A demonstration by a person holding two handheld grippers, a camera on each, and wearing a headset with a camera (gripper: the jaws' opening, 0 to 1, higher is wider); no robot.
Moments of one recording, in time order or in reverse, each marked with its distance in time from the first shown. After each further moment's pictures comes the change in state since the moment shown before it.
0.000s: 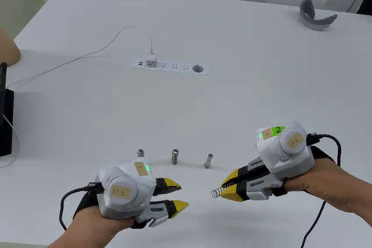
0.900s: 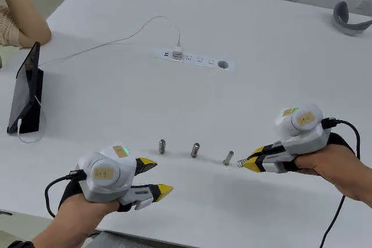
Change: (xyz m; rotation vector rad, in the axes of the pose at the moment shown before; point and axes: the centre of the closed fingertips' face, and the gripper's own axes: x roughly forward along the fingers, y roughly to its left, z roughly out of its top) left arm -0.055 0.060 -0.040 -0.163 -0.023 0.212; right arm 0.006 -0.080 0.005 0.137 0.093 -0.217
